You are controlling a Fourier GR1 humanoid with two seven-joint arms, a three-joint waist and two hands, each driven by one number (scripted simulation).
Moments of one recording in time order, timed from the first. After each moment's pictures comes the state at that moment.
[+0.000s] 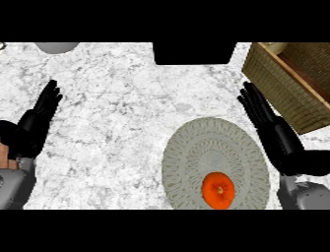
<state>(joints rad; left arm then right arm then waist) -0.21 0.40 -0.08 -1.31 0.20 0.12 -0.08 -0.14 -0.23 0.19 -1.65 -0.19 0.01 -0.02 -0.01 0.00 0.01</state>
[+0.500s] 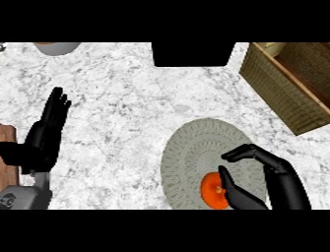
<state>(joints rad) -0.11 0.27 -0.10 -1.49 0.21 0.22 -0.08 0.13 -0.19 0.37 -1.96 0.16 -0.25 -0.02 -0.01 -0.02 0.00</state>
